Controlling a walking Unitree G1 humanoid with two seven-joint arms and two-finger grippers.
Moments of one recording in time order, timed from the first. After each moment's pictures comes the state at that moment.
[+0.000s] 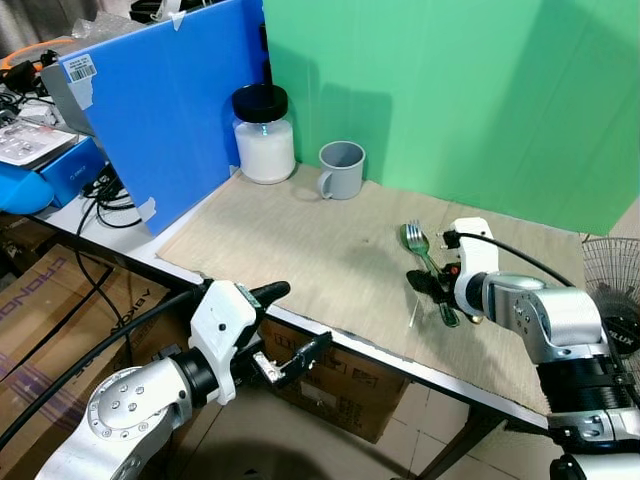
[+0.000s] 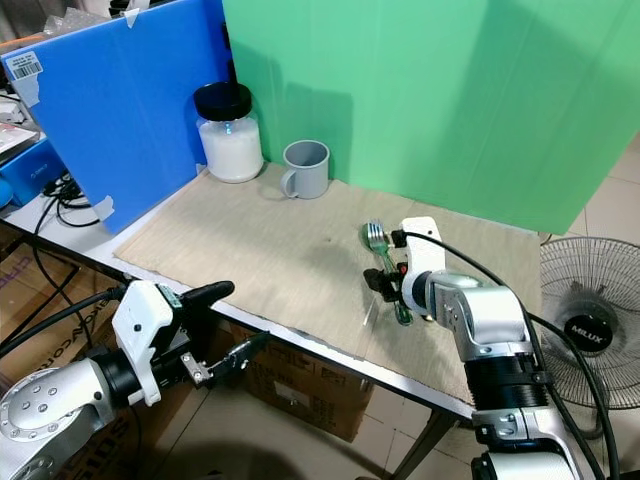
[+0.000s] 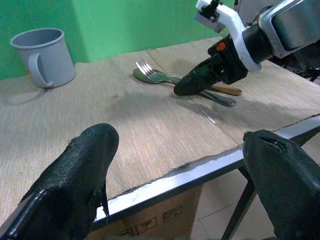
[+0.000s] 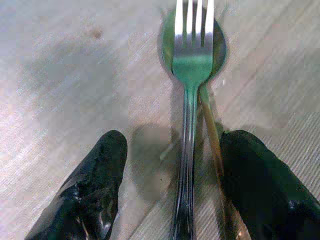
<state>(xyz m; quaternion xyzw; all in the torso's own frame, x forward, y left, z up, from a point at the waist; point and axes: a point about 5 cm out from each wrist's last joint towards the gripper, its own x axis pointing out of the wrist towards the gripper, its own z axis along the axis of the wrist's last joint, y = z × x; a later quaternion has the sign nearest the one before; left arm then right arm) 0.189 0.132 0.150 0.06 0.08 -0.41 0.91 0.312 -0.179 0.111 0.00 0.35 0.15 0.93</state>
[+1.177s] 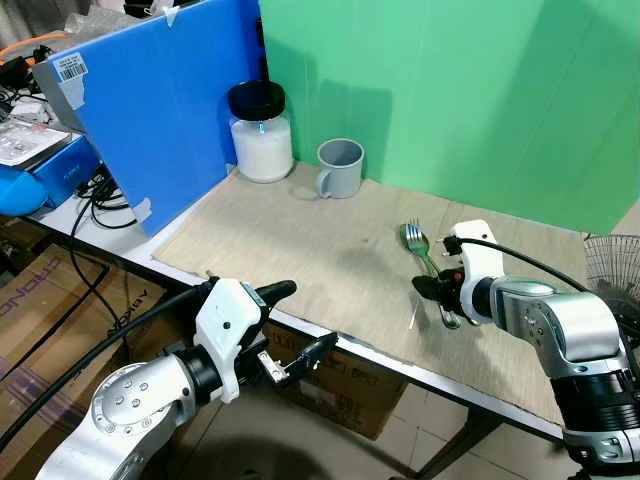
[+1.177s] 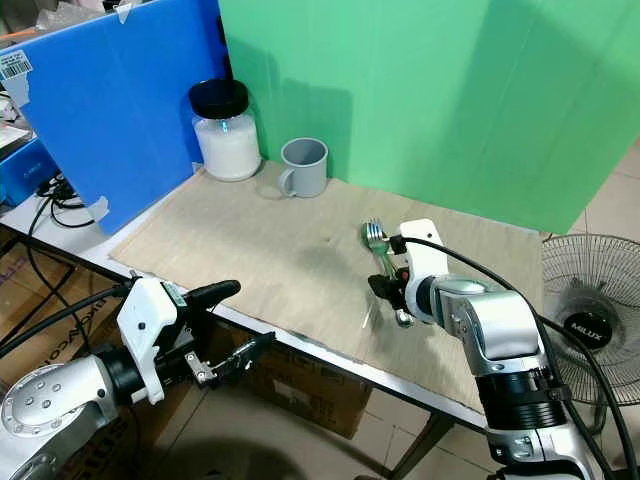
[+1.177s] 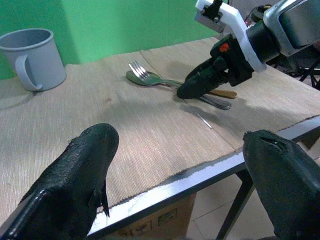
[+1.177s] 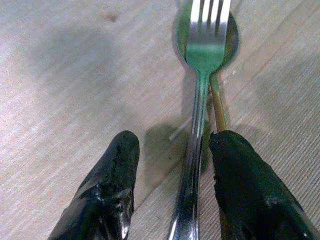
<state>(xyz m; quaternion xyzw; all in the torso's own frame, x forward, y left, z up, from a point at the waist) 0.190 0.128 0.153 0.06 0.08 -0.42 0.90 0.295 -0.177 0.122 -0.04 0.35 0.17 0.92</state>
